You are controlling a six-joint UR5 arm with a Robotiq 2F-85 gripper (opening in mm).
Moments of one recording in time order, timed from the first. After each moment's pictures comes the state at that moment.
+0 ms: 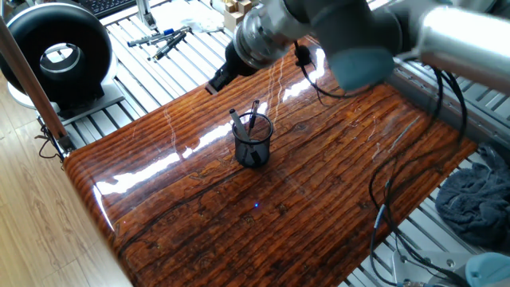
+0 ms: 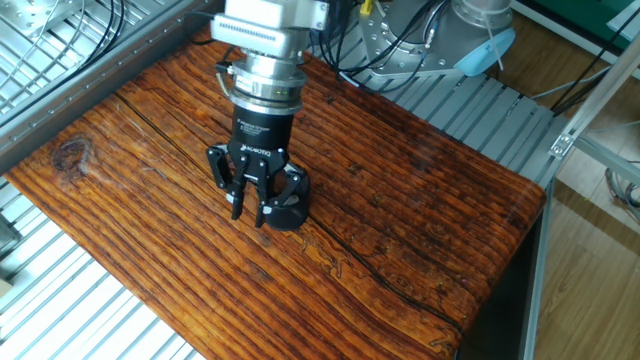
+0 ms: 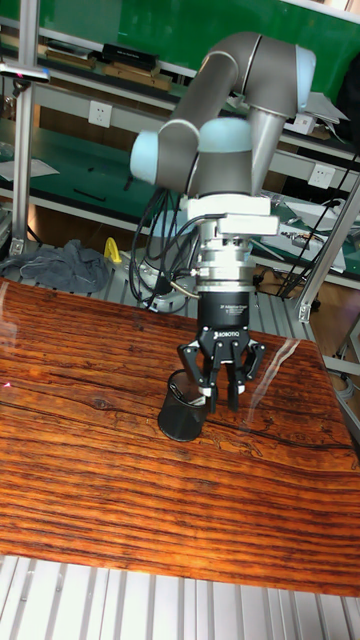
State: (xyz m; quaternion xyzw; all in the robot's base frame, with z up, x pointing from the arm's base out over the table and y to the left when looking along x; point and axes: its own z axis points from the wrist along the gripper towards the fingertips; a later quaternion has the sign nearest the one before) arm 0.613 0.087 0.157 -0.13 0.95 0.06 0.27
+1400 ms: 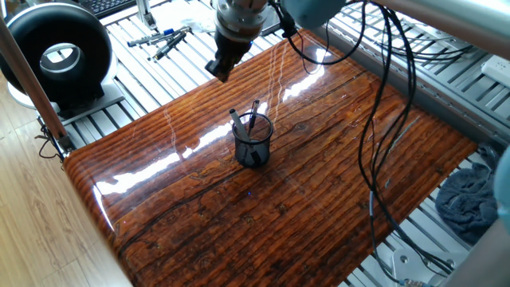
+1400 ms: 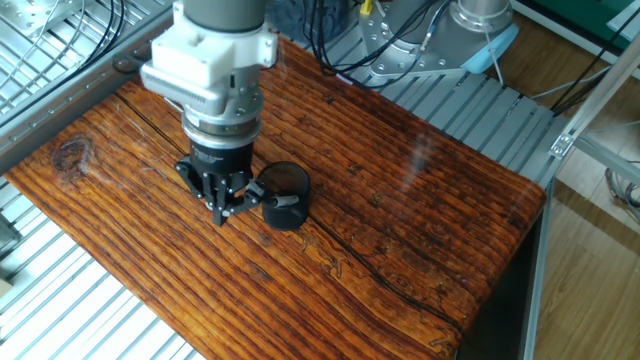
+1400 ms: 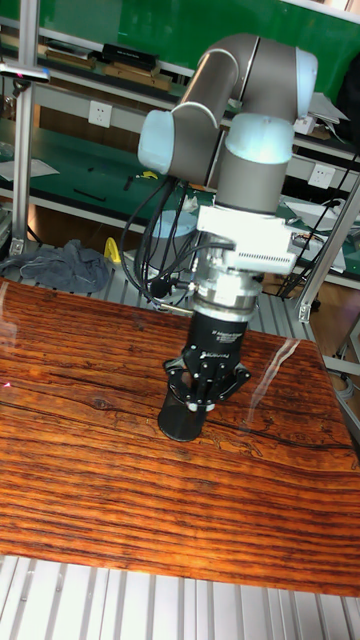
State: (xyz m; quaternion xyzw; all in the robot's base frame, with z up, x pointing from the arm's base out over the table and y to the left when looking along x) arm 0.626 0.043 0.134 -0.10 0.99 0.00 0.13
